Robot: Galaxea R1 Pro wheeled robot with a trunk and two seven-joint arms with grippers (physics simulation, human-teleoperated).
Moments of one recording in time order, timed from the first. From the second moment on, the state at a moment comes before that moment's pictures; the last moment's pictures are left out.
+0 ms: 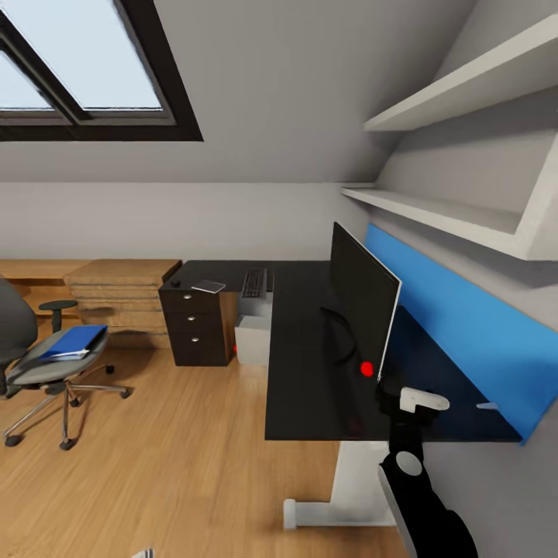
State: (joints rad) left arm -0.08 0.13 -0.25 -0.73 0.66 0.07 0.41; right arm -0.30 0.06 0.02 -1.25 0.11 -0.02 -0.49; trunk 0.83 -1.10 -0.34
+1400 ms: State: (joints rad) left arm -0.08 0.13 -0.25 -0.71 0.66 0.07 0.41; right arm -0.29 0.11 0.02 -0.81 0.09 -0.21 -0.49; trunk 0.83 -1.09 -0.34
